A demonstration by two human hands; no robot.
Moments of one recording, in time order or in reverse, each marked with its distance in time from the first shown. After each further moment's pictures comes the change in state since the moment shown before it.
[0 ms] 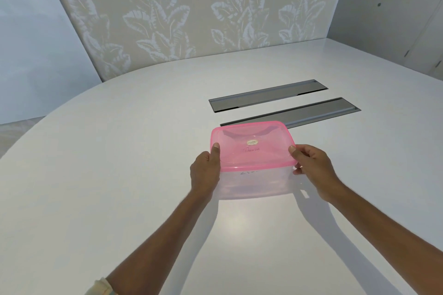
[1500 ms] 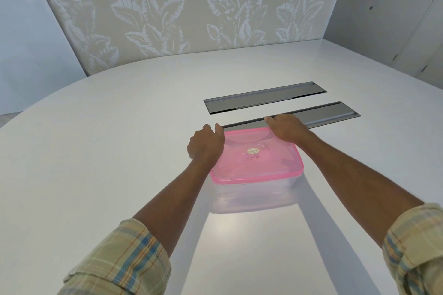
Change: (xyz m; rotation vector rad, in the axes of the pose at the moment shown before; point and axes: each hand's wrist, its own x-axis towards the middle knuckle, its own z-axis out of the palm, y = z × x) left_hand 0.102 0.049 0.032 0.637 0.086 0.171; right_hand 0.152 -0.067 0.062 -1.053 -0.166 -0.192
